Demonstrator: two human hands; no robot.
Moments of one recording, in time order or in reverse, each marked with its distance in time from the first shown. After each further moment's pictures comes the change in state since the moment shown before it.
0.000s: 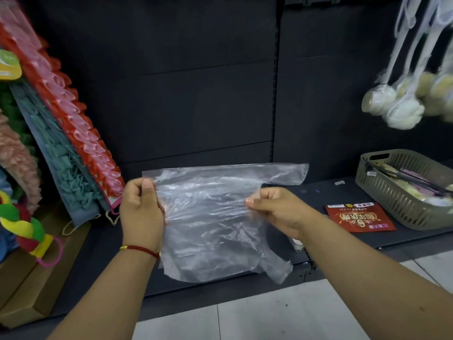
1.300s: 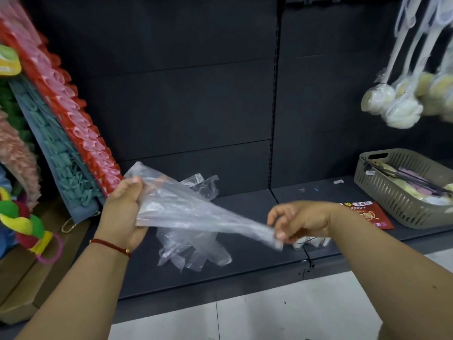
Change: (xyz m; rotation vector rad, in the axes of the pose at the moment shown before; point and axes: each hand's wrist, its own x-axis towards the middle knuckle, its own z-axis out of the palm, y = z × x) left_hand 0.018 0.008 -0.029 -0.399 -0.203 -0.380; right_hand 0.003 0.023 -0.065 -0.198 -0.390 0.388
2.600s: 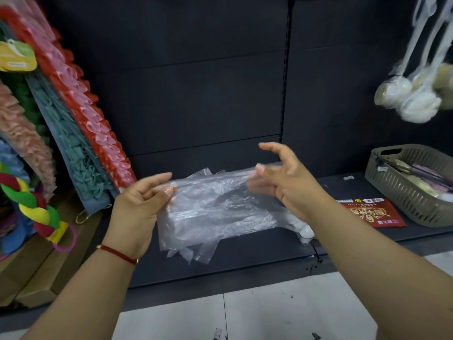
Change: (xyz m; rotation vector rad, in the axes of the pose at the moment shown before) left_hand -0.030 0.003 -0.003 0.245 -0.140 0.174; right_hand -0.012 -0.064 0.071 0.287 0.448 -0.626
